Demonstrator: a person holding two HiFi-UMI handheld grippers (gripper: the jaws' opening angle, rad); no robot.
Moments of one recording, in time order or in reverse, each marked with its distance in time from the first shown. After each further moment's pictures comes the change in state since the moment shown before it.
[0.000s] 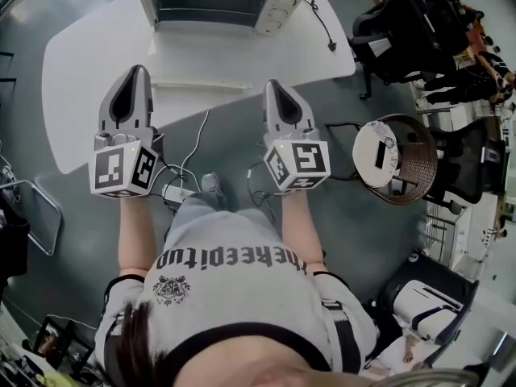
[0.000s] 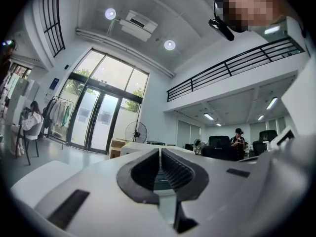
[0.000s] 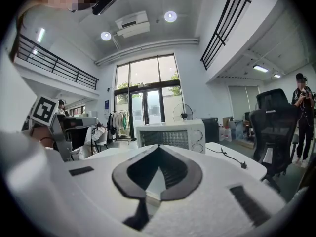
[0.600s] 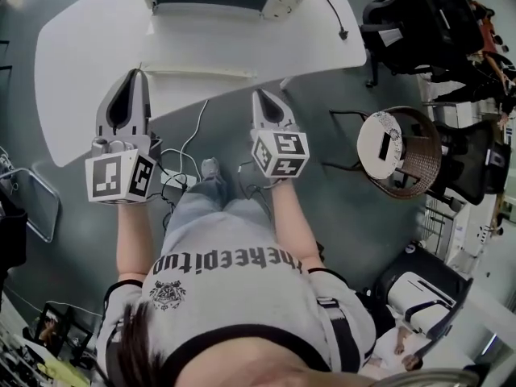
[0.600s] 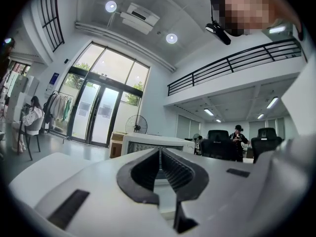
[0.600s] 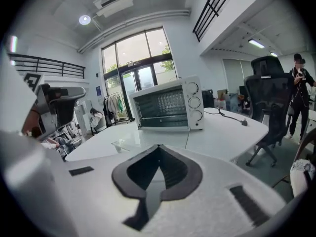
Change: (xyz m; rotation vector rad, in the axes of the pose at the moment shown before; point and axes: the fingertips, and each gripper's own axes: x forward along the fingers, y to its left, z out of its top) left arm -0.008 0.007 -0.036 -0.018 0.104 0.010; right arm 0.020 0.000 -0.137 0.126 0.298 -0.023
